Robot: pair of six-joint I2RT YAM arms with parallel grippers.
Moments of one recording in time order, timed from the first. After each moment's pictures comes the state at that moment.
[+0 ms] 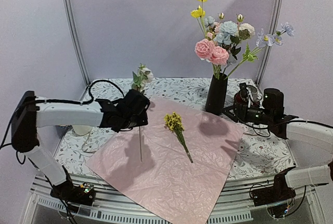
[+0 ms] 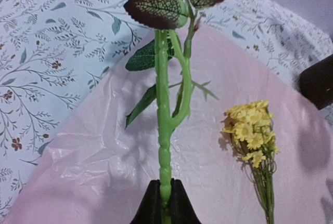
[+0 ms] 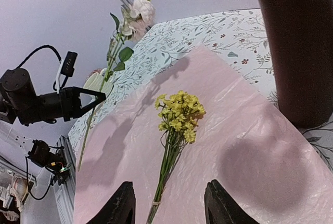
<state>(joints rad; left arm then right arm) -0.88 1.66 1.07 -0.32 -0.52 -0.85 0.30 1.15 0.55 0.23 -0.64 0.39</state>
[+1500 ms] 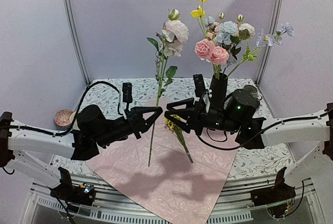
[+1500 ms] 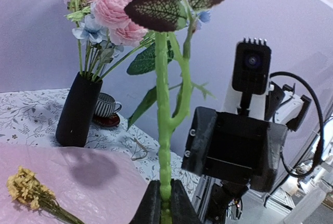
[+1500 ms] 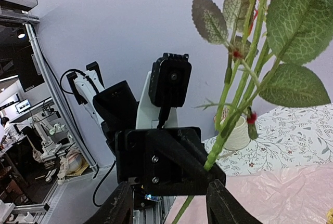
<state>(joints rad) -1.06 1.25 0.56 0.85 0.02 -0.50 1.04 1.40 0.80 0.77 -0.39 0.42</state>
